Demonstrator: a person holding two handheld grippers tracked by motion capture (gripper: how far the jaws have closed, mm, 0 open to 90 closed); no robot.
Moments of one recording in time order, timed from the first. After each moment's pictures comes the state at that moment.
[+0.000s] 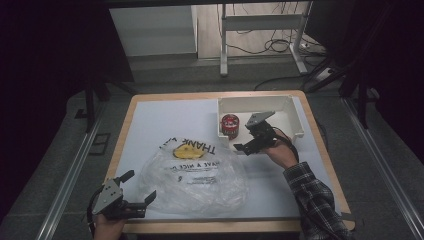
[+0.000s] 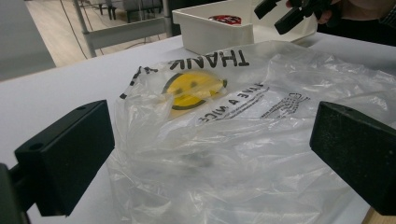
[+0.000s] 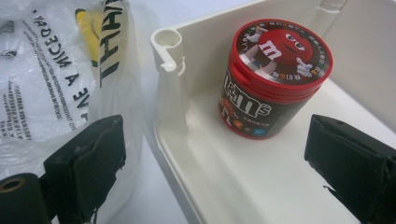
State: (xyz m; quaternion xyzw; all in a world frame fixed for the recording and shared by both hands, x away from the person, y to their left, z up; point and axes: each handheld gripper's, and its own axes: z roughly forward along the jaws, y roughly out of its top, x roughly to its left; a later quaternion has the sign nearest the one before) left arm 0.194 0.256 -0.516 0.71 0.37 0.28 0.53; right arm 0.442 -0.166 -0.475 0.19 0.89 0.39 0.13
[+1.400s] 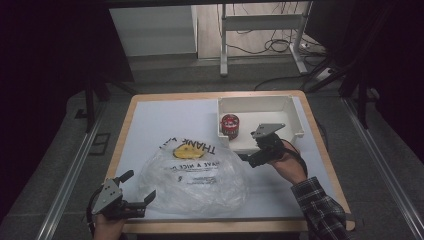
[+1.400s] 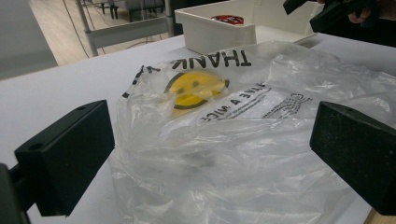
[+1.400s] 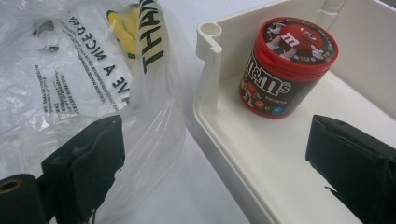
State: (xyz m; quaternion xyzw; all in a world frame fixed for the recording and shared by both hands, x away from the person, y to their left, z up) left arm 0.194 0.257 -0.516 0.71 0.37 0.28 0.53; right arm 0.394 -0.182 -0.466 0.19 0.88 0.40 0.15
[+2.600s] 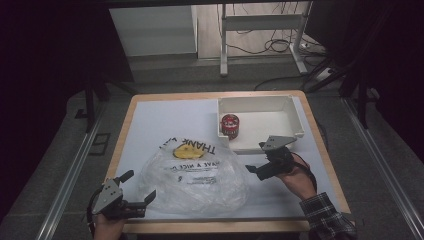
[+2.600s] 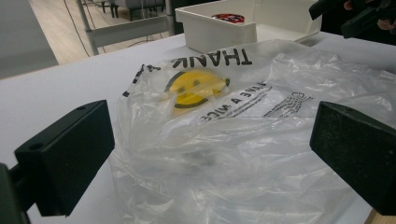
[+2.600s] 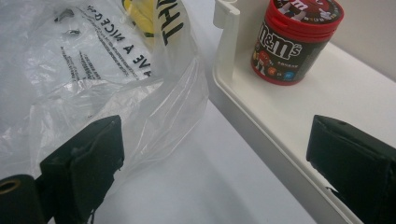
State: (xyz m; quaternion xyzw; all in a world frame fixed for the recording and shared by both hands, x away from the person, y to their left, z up) left arm 0.194 0.257 -0.517 0.71 0.37 0.28 0.53; right arm 0.359 -0.207 -0.475 0.21 0.88 0.41 0.15
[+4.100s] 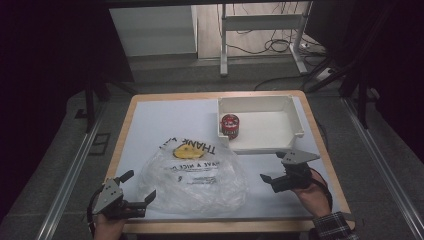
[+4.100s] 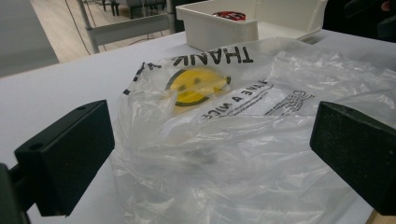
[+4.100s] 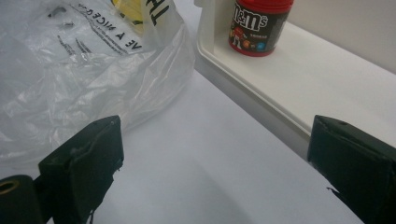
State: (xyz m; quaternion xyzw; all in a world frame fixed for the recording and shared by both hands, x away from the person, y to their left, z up) left arm 0.195 0.256 -0.517 0.71 0.37 0.28 0.52; right arm 0.320 -0.251 -0.484 0.25 0.85 0.43 0.19
